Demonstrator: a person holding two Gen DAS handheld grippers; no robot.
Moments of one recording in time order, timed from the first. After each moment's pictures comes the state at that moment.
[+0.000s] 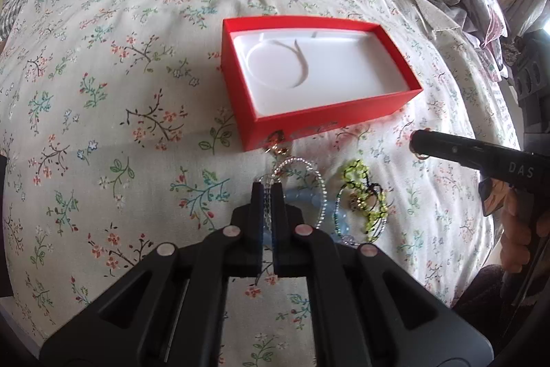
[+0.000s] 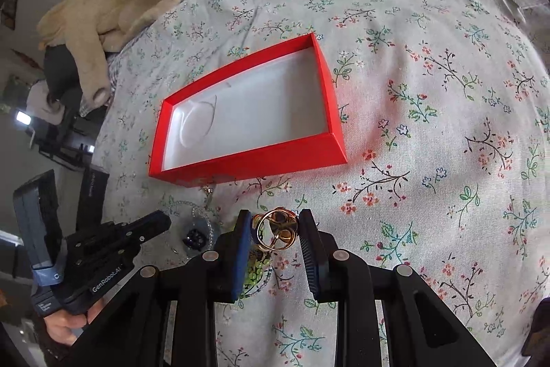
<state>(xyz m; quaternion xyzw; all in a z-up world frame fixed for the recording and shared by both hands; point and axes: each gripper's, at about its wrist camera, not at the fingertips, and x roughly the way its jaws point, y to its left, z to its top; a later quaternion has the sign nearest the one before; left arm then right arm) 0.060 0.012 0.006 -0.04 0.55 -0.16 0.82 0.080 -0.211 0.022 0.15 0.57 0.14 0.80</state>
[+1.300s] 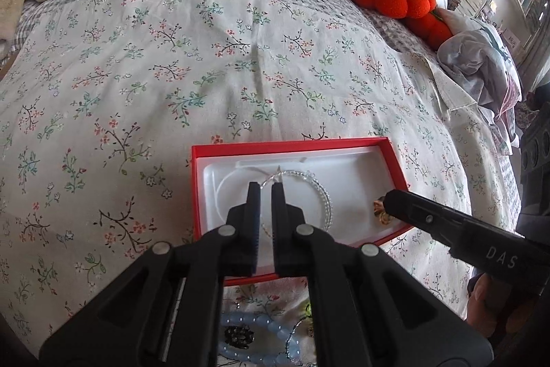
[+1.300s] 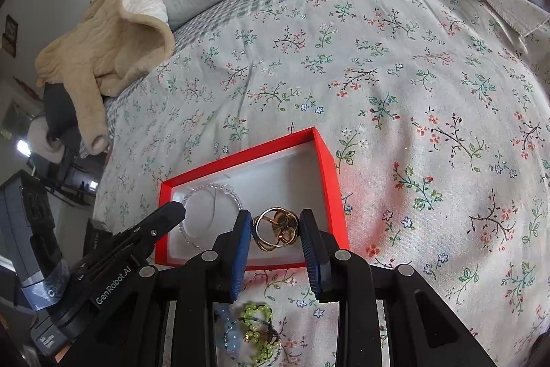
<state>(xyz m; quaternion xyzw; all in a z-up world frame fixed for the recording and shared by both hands) 0.135 -0.031 0.021 -0.08 0.48 -0.10 0.87 0.132 -0.218 0.031 0.18 0.51 0.11 0.83</state>
